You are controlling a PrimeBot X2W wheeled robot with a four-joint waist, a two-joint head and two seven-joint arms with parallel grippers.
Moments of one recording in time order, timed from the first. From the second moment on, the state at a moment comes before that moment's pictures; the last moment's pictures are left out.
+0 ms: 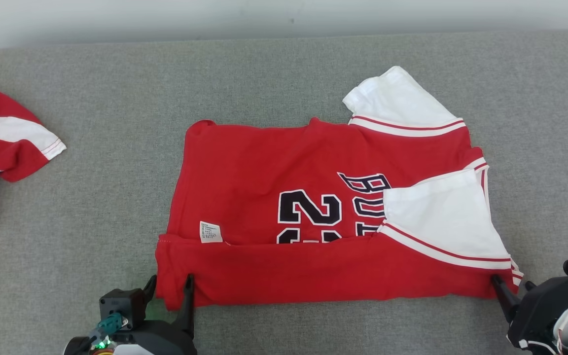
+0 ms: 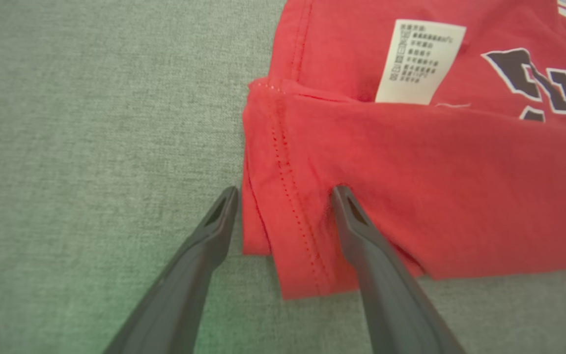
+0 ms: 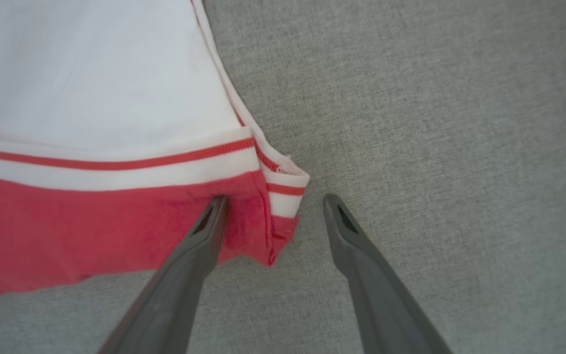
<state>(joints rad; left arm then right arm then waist) -0.20 0.33 -0.50 0.24 -0.62 0.24 0.01 -0.09 -0.09 -0.28 0.03 0.28 0.13 0.71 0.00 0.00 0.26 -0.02</state>
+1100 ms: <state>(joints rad) -0.04 0.36 -0.53 0.13 -0.70 0.26 0.11 0.08 -0.05 -0.36 -0.08 0.31 0.13 0.82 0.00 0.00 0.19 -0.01</state>
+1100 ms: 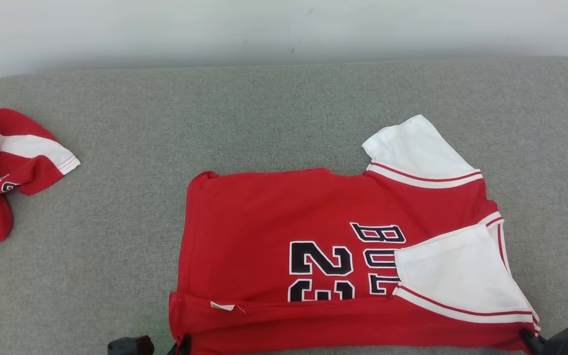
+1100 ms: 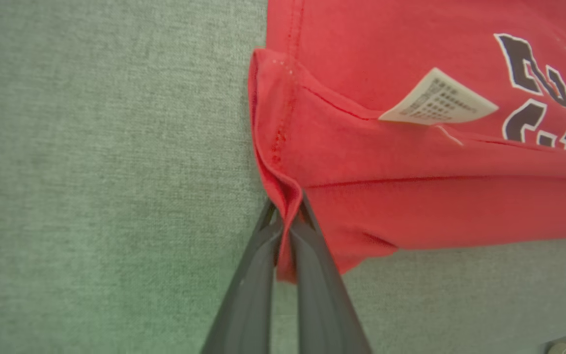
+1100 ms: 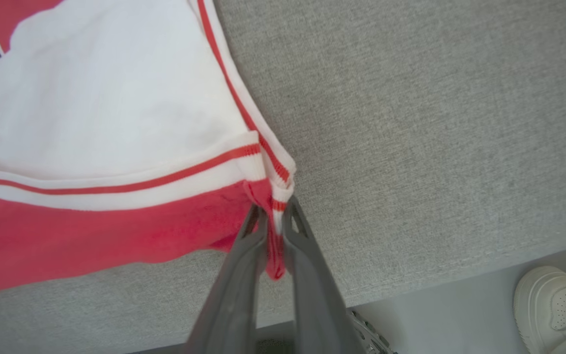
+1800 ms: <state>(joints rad) -0.25 0.48 -0.44 0.00 -0.75 0.29 0.32 -0.22 -0.19 -0.25 -0.13 0.28 0.13 0.88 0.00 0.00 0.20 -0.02</state>
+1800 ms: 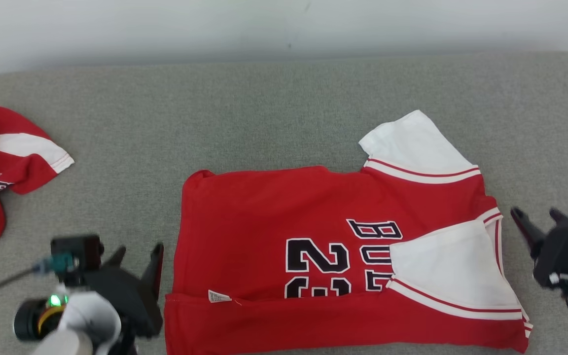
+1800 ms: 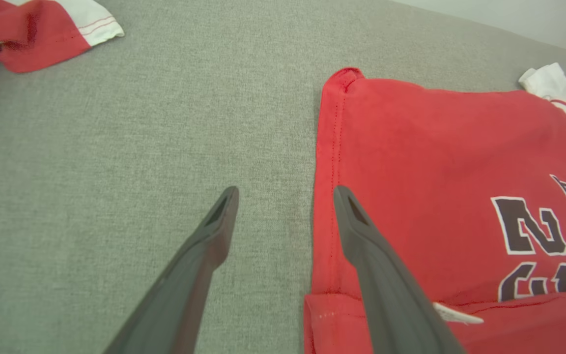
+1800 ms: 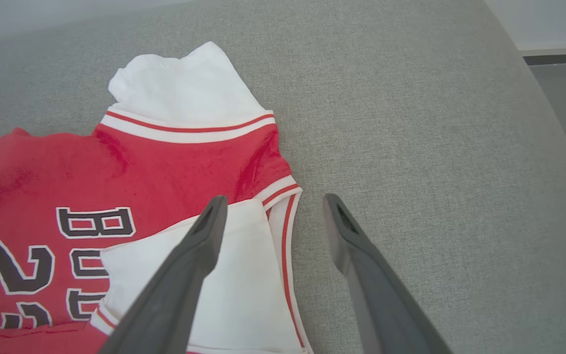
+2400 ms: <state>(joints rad) -0.88 0.45 -0.57 0.26 -0.69 0.19 0.71 -0.80 -0.35 0.06 0.23 0.32 0.13 0.85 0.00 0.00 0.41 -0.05</state>
